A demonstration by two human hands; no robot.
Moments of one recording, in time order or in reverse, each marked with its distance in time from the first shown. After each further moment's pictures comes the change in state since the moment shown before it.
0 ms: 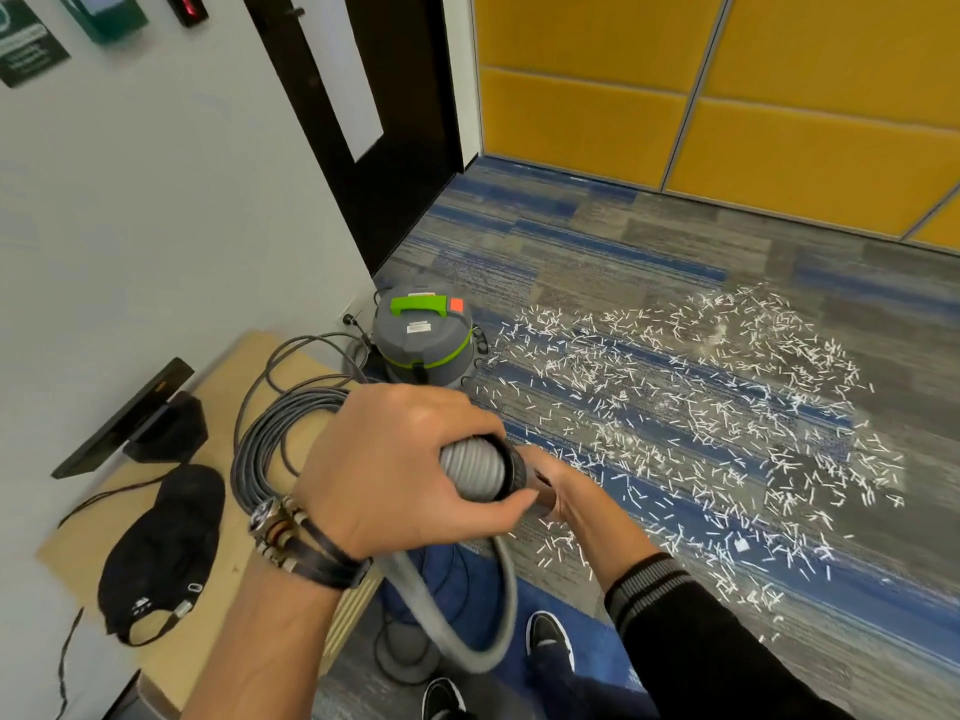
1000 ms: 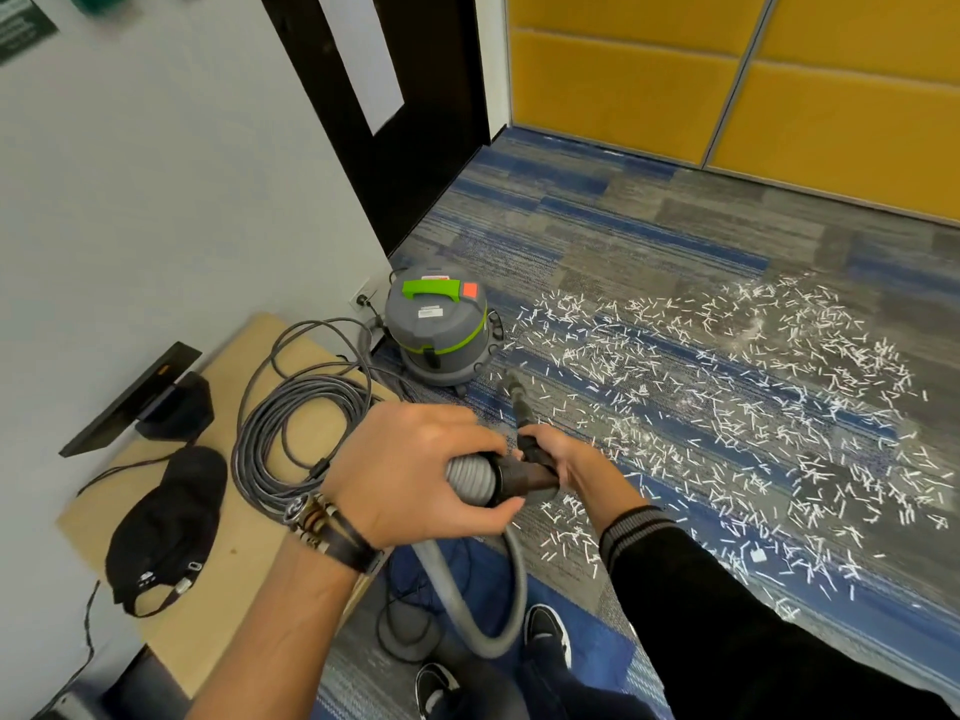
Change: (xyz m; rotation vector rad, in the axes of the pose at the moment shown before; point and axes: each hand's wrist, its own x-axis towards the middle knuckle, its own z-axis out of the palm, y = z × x) left_hand 0.034 -0.021 0.060 0.046 -0.099 -0.071; right_hand 0.054 -0.038 -0.052 0.179 0.028 0.094
